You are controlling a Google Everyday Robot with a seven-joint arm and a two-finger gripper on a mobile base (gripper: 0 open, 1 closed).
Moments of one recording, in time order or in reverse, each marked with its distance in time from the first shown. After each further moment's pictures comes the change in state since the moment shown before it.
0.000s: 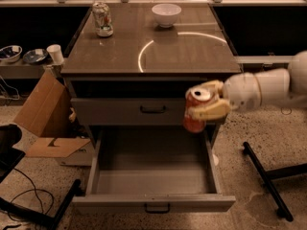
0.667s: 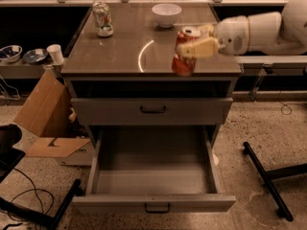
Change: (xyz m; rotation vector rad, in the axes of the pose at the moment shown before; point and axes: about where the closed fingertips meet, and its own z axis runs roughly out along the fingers) arm -0.117 -0.101 -0.008 0.104 -0.085 0.026
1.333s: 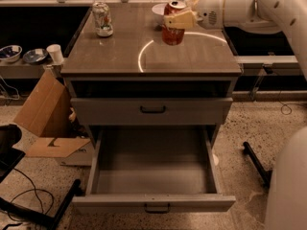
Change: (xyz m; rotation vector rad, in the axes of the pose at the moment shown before) arm -0.049 -0.106 0.035 0.256 -0.008 -0.081
